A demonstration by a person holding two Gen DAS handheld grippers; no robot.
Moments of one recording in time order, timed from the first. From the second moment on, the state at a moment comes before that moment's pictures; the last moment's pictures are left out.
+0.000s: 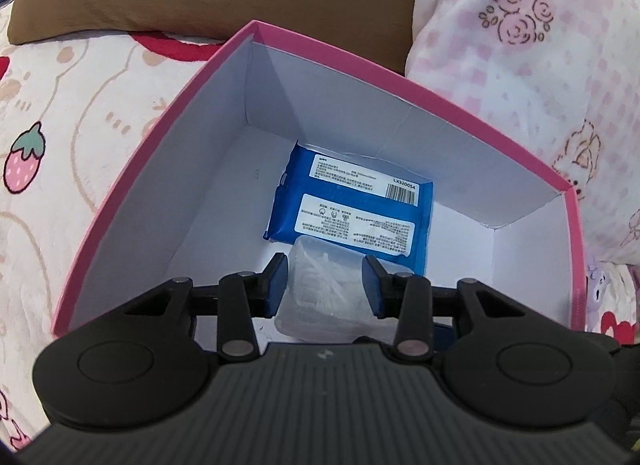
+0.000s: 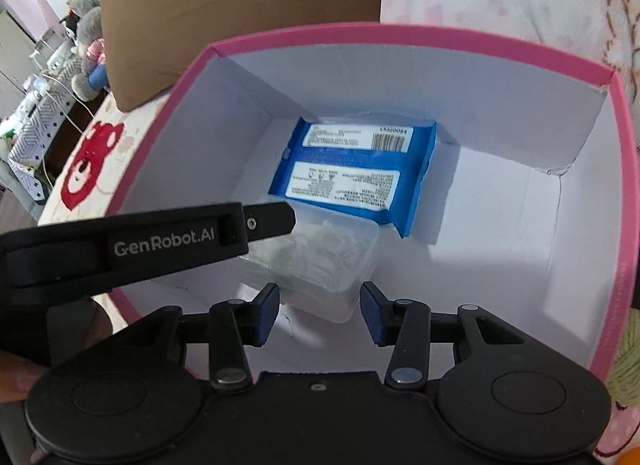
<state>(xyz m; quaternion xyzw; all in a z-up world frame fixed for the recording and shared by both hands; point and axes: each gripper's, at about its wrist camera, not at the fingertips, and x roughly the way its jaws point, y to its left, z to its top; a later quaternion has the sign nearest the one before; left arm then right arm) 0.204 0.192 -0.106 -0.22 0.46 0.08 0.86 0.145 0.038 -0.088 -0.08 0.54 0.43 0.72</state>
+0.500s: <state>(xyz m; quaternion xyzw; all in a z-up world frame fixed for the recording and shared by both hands) 0.208 0.192 -0.116 -0.20 0.46 0.09 0.86 0.142 0.052 -0.098 -0.11 0.55 0.40 0.73</state>
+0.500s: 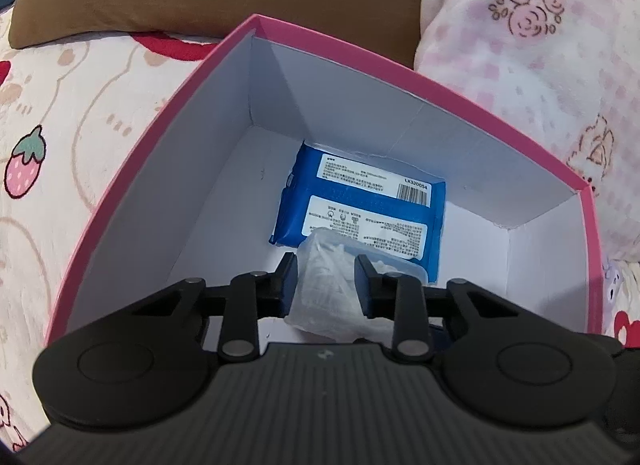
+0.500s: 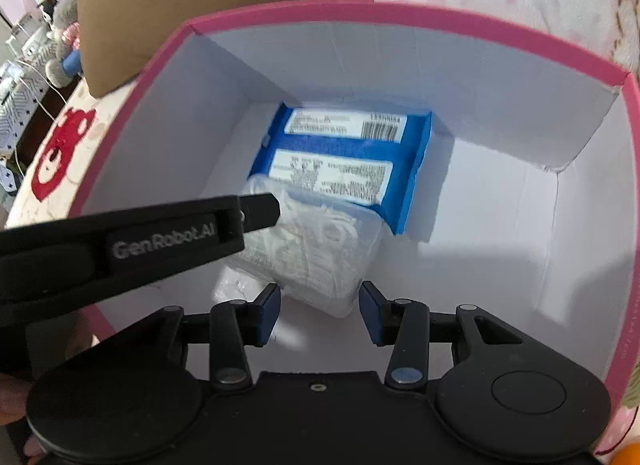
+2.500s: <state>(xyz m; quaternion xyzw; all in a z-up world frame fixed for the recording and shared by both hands) 0.039 0.101 0.084 -0.14 0.44 -0.01 0.89 0.021 -0.123 0.106 -0.13 0.38 0.48 0.78</state>
